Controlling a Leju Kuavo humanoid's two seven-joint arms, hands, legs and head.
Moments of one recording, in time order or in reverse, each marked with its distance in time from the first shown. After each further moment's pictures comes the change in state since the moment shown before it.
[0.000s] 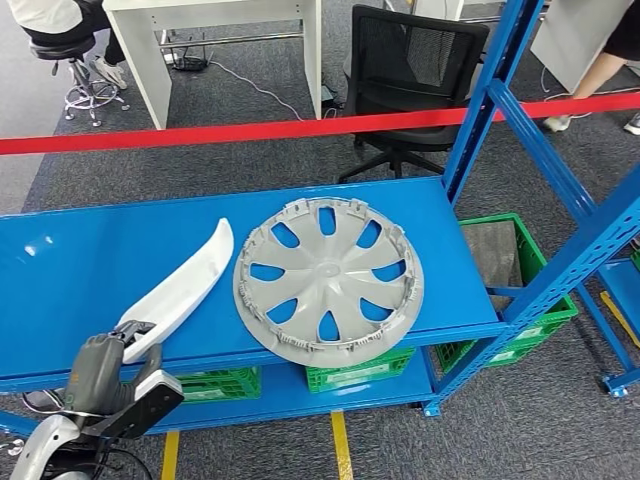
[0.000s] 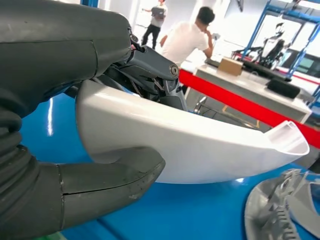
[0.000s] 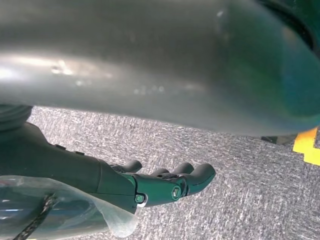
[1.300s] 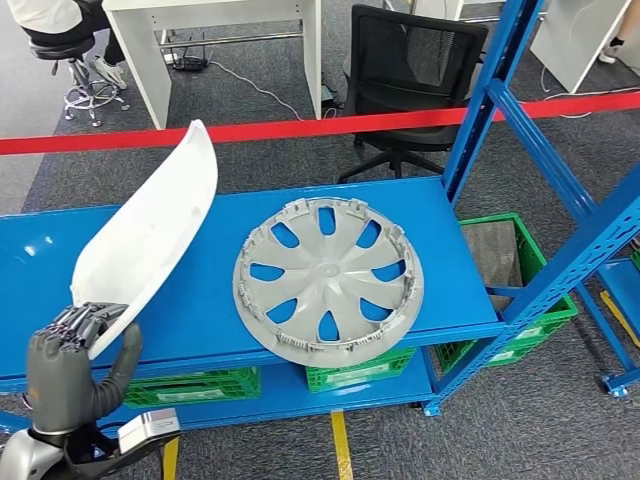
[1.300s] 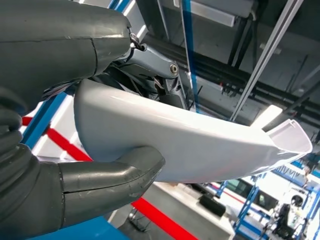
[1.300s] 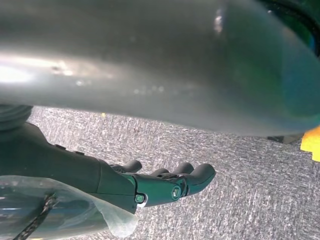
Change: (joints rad) left arm -0.011 -0.001 -0.072 -0.158 -0.208 0.357 -0.098; right arm 0.008 0.000 0.000 -0.022 -0.031 -0.031 0.000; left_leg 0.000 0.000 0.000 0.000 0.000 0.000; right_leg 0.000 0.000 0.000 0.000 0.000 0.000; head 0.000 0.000
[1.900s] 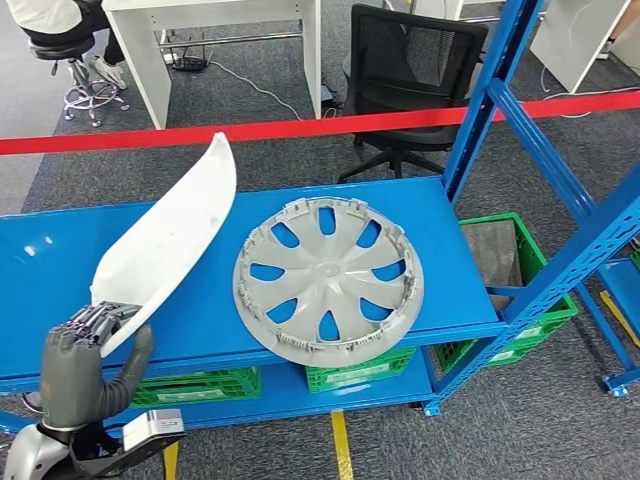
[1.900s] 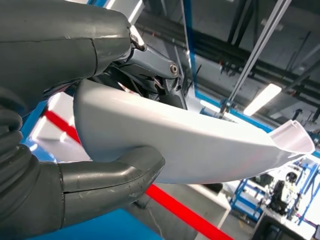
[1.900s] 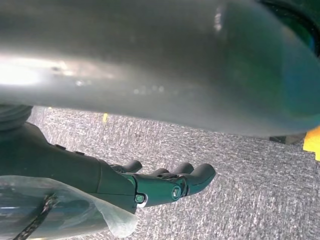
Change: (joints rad) left arm -0.012 0.016 -0.032 -0.012 0.055 -0.060 0.006; right arm 0.002 0.000 0.000 -0.021 -0.037 -0.017 -0.010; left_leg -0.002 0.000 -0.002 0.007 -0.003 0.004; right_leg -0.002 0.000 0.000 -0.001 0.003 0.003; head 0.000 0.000
